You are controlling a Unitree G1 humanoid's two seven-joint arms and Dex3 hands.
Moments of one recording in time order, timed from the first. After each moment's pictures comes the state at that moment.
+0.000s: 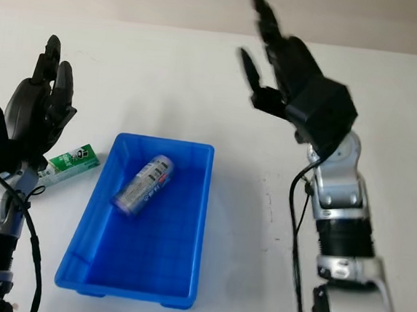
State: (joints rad) left arm -0.45 0.31 0.24 0.22 -0.17 0.06 -0.14; right arm -0.63 -0.36 -0.05 0.24 -0.02 0.02 0.24
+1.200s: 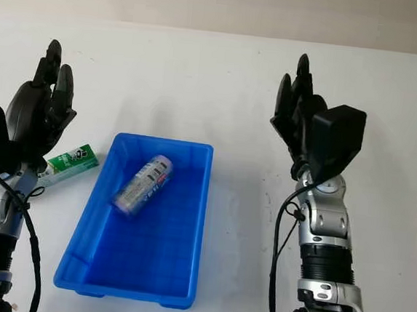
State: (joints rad) left arm -0.45 0.32 0.24 0.22 -0.17 0.06 -0.16; right arm -0.55 -0.24 -0.15 0.27 0.09 0.14 0.12
